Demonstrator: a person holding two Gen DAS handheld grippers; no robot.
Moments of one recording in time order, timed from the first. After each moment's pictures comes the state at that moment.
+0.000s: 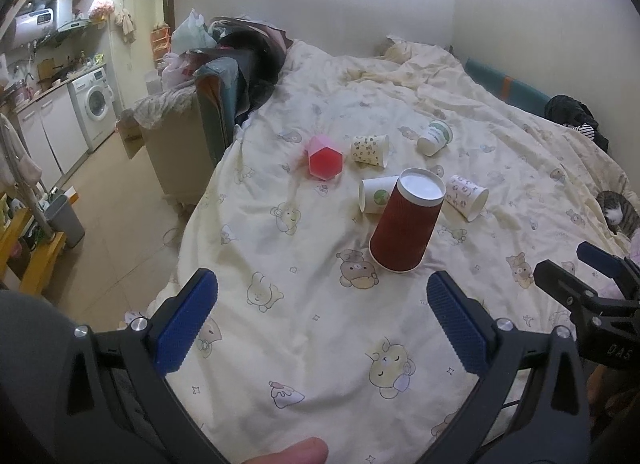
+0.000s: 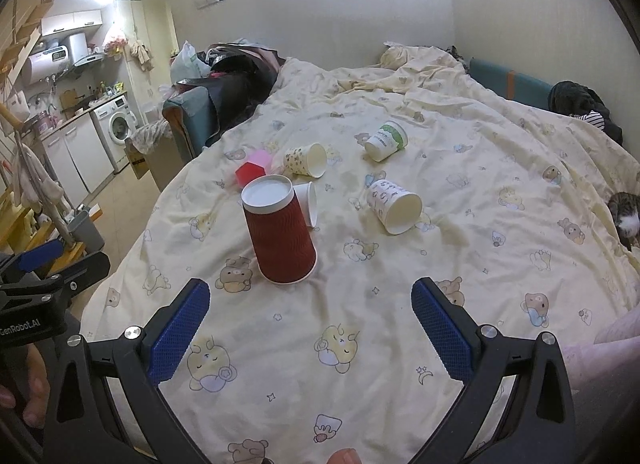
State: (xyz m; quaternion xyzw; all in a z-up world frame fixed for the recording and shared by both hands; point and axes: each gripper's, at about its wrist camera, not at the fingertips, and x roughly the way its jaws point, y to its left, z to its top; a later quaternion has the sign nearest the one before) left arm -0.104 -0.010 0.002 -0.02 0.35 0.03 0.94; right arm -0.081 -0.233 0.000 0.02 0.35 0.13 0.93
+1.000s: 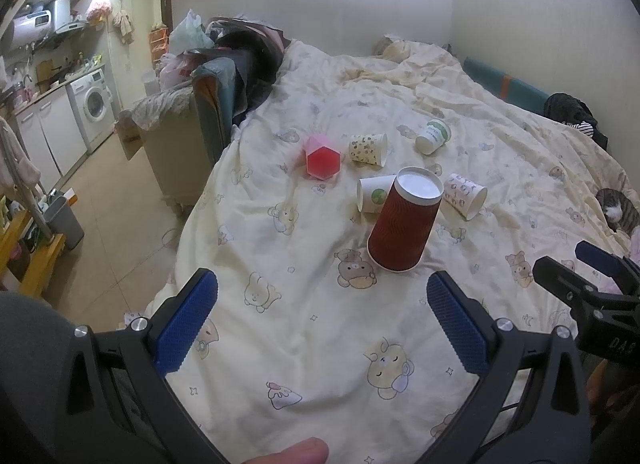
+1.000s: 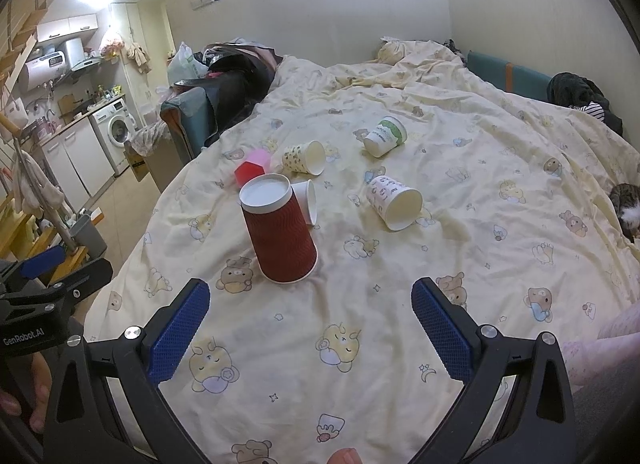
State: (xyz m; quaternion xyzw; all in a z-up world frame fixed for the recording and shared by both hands) left arm -0.102 -0.014 0.002 -0.02 0.35 0.03 0.94; right arm -0.081 -0.232 -0.002 0.03 0.35 0.12 0.93
